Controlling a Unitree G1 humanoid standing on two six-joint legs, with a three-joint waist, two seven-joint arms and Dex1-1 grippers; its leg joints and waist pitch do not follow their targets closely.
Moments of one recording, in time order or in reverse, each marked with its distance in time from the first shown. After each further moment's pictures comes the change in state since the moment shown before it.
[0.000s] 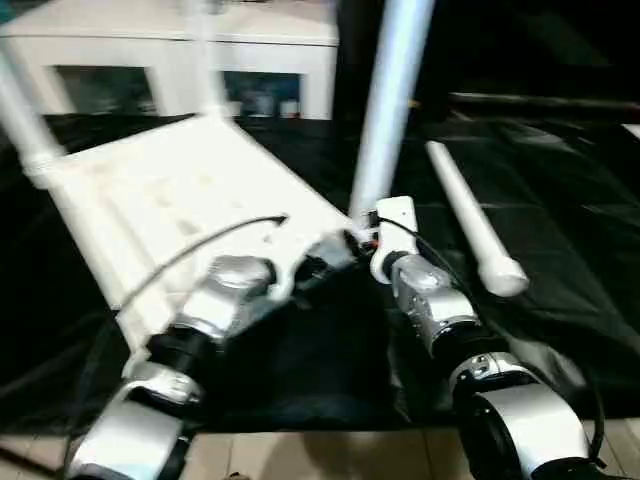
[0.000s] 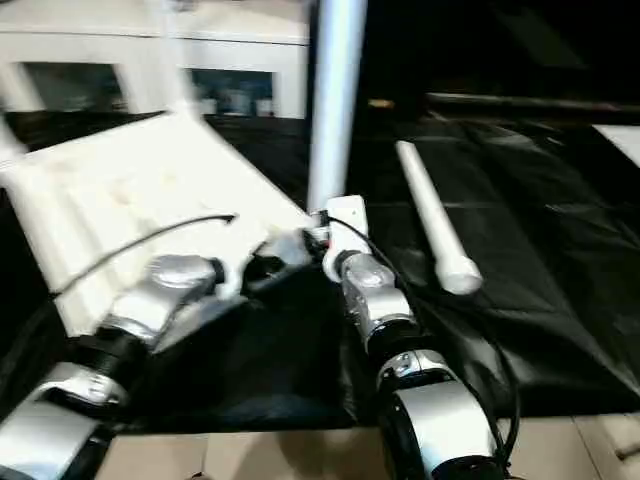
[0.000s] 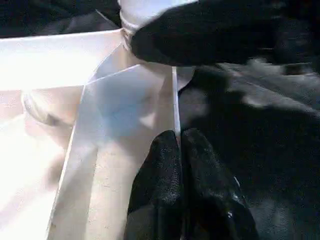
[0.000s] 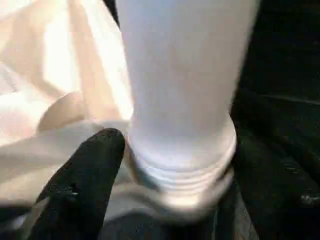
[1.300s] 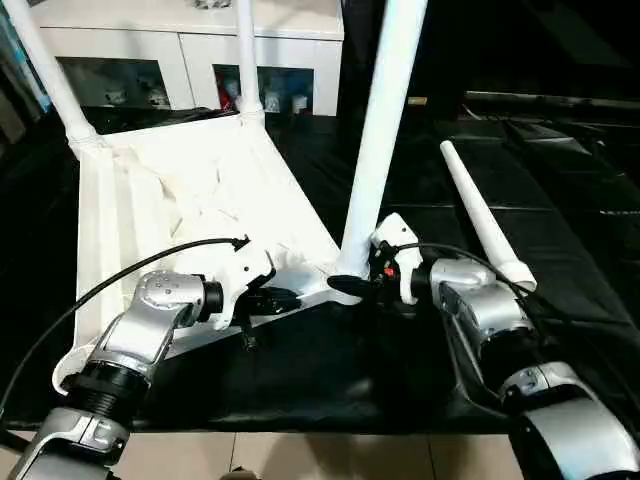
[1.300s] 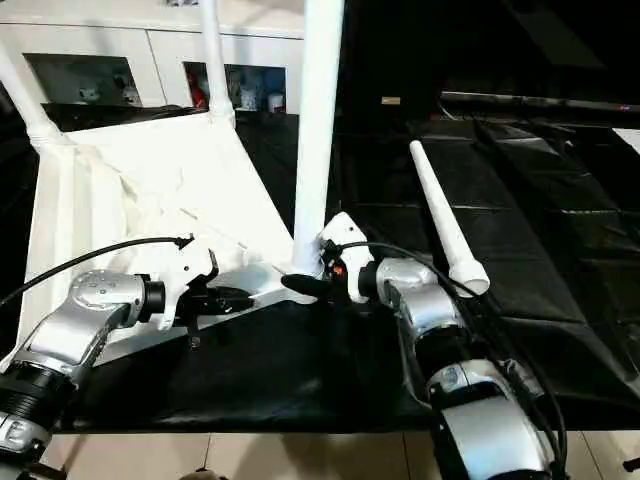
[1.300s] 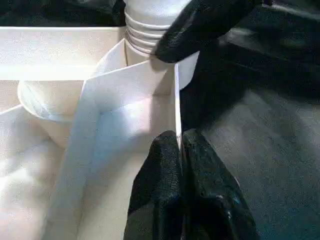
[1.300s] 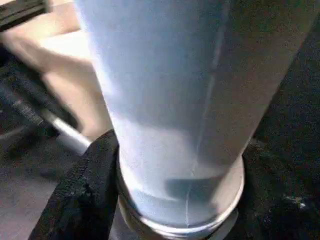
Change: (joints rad) left arm 0.175 0.171 0.009 -0.247 -0.076 -0.005 -0.318; right arm 0.097 -0.166 0.133 -0.179 -0.012 0.085 0.536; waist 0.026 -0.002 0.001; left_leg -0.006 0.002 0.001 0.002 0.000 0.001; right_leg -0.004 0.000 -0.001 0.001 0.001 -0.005
